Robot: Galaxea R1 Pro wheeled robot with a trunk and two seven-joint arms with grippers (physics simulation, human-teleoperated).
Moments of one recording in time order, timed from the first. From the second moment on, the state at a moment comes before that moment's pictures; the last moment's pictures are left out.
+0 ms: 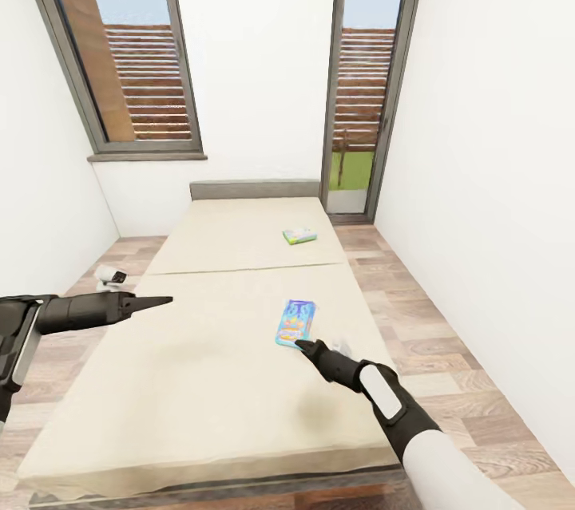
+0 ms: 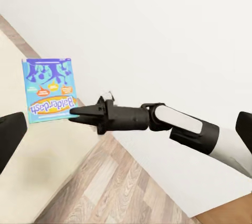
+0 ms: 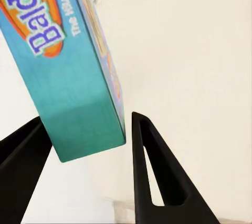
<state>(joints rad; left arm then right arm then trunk) -0.65 0.41 0.21 -1.28 0.10 1.03 -1.57 -0.66 0.09 0.08 -0.60 -0.88 0.52 0.28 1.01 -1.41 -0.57</state>
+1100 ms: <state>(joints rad) -0.65 0.46 0.28 -1.10 -0.07 1.01 -1.56 -0.64 0.07 0.13 -0.65 -0.77 0.48 0.33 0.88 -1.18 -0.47</state>
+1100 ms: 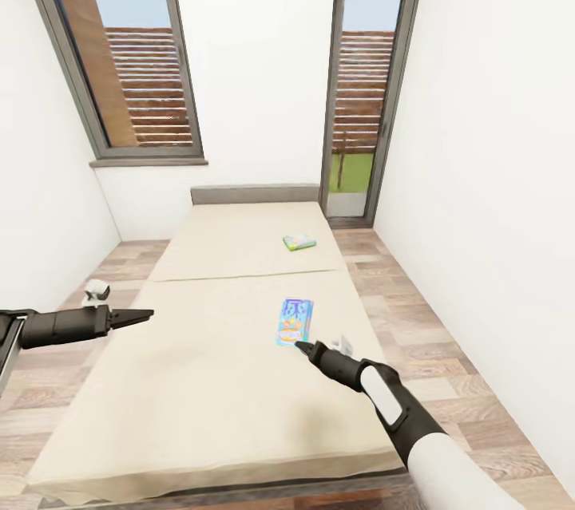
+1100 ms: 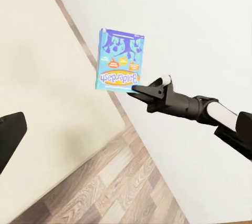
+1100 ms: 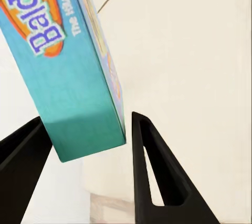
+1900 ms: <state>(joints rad) -0.66 0.47 0.33 -1.10 -0.07 1.01 -1.56 -0.64 0.09 0.12 -1.10 -0.76 0.84 0.13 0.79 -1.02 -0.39</state>
